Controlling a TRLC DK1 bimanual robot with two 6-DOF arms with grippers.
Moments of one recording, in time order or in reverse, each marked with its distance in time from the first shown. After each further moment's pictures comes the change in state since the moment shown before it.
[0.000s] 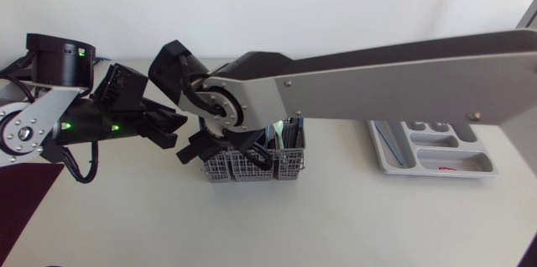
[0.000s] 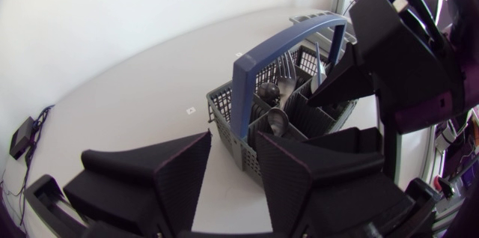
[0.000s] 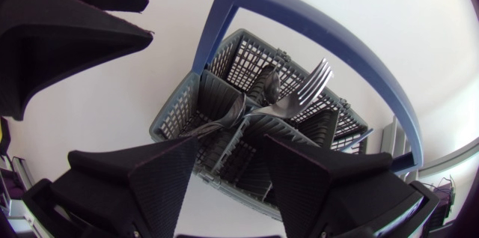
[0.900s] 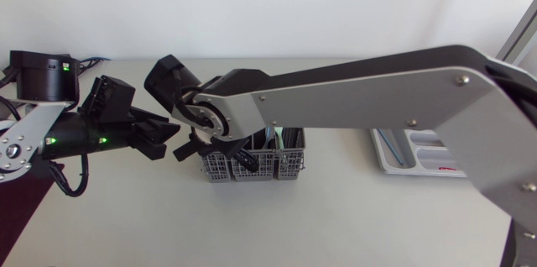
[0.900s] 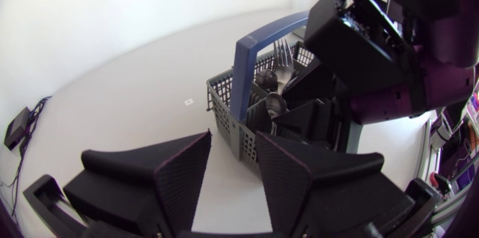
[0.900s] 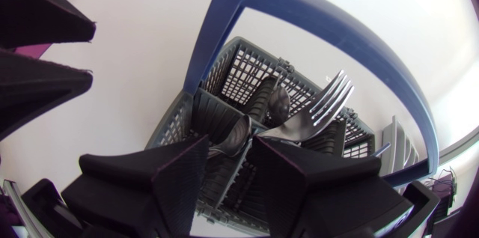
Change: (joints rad) left arm 0.057 -0.064 -0.081 0.015 0.070 0.004; right arm 0.000 0.092 0.040 0.085 0.071 0.023
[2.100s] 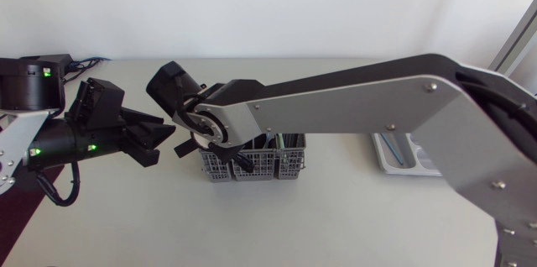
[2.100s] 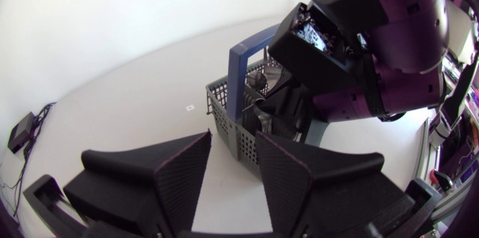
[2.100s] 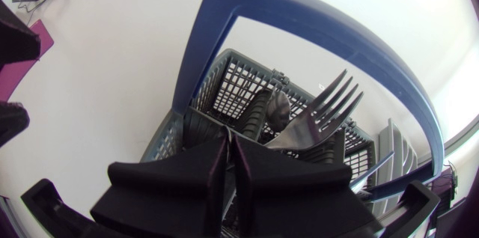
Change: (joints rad) left arm -0.001 -0.100 -0.045 -0.005 0.000 0.000; right arm -0.008 0.033 -0.015 0.104 0.068 -0.010
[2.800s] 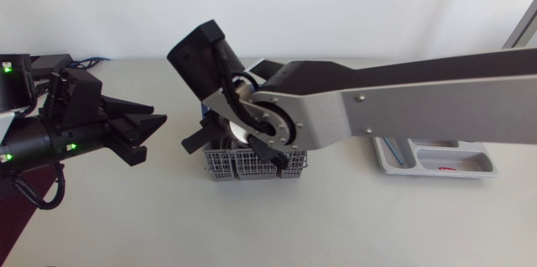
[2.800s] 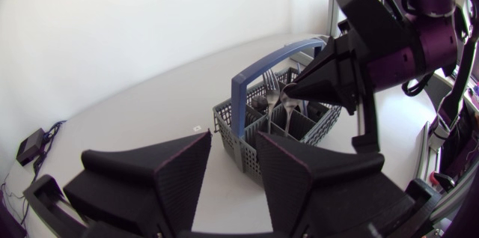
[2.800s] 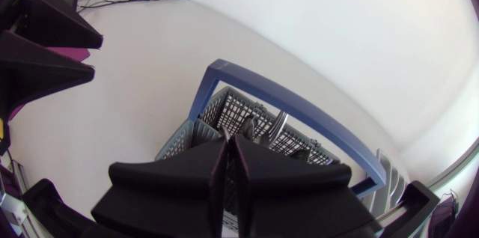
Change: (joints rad) left arm 0.000 -0.130 -0.003 -0.015 0.001 0.005; right arm 0.012 -0.329 -0.265 0.162 -0.076 -0.177
